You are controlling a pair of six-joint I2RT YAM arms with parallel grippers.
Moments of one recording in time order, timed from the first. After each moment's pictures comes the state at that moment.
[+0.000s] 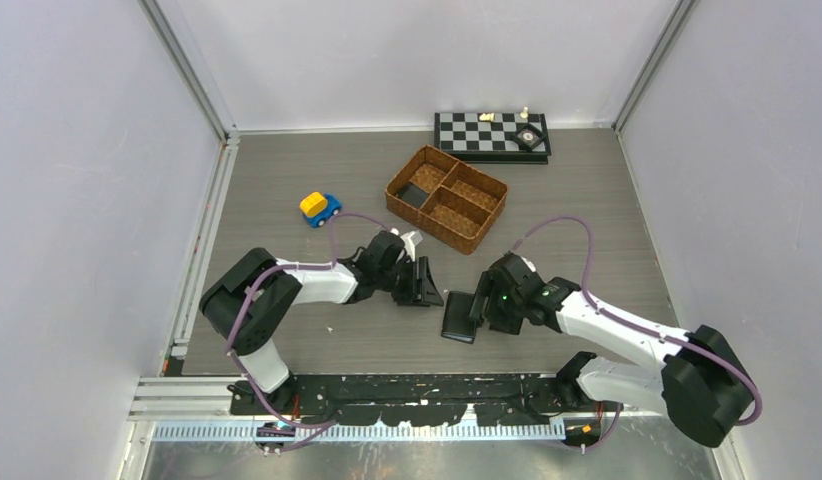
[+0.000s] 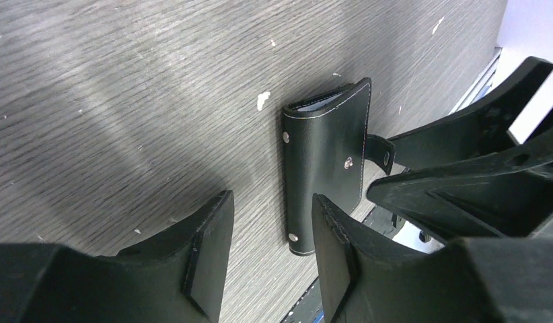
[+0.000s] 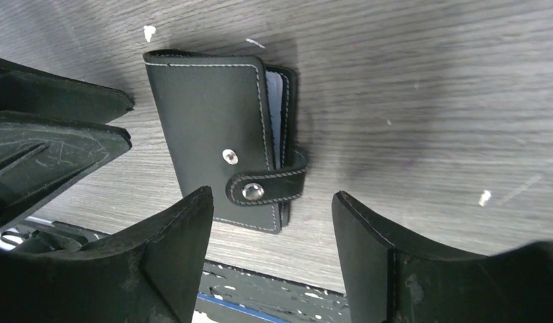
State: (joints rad) left arm -0.75 1.69 0.74 0.19 0.43 -0.80; right arm 0.69 1.07 0.51 -0.50 -0.02 1.01
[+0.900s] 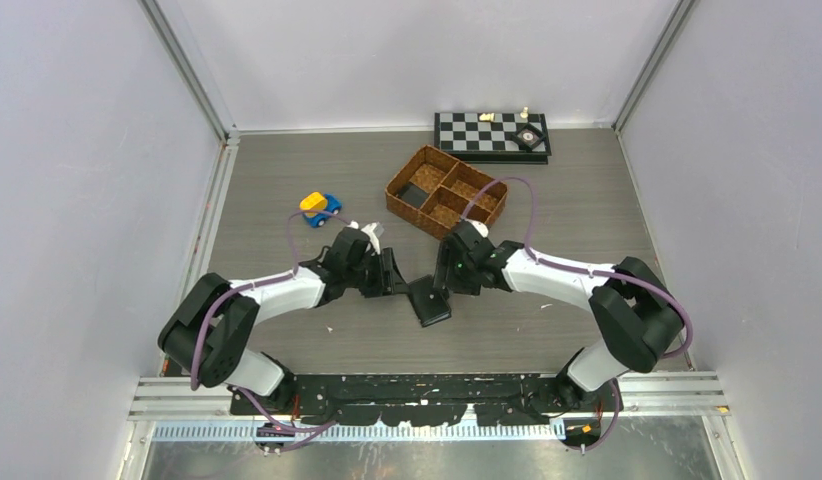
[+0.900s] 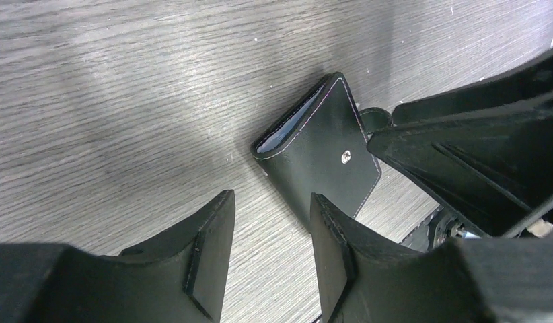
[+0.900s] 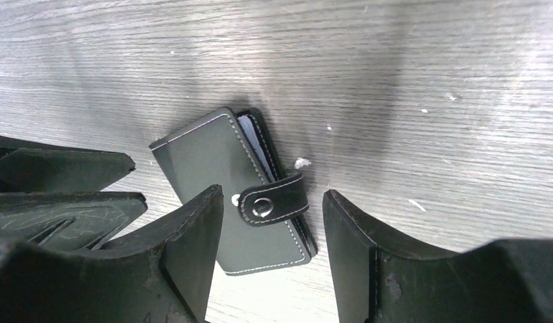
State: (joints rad) left arm -0.60 1.46 0.62 0.06 0.31 -0.71; right arm 0.74 1.54 0.82 -0.27 0.02 0.88
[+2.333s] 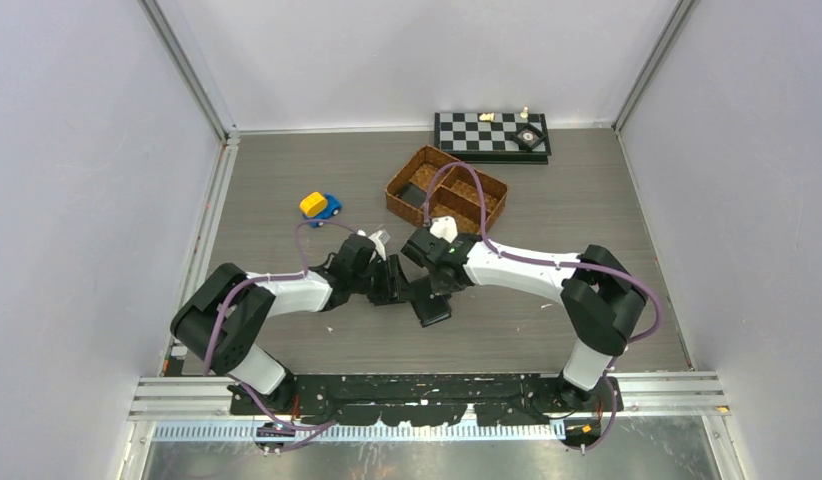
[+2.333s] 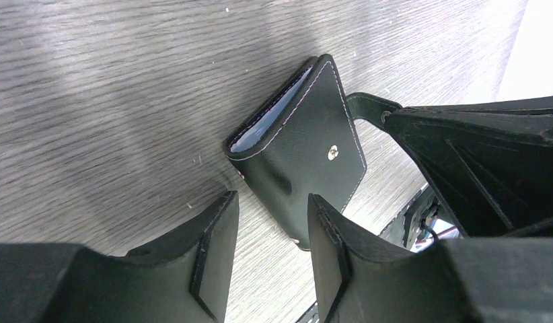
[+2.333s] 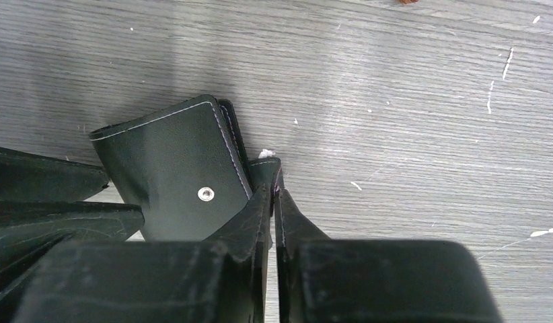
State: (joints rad) left arm -0.64 1.54 0.57 0.20 0.37 -0.82; right arm 0.94 1.71 1.15 -0.70 0.40 0.71
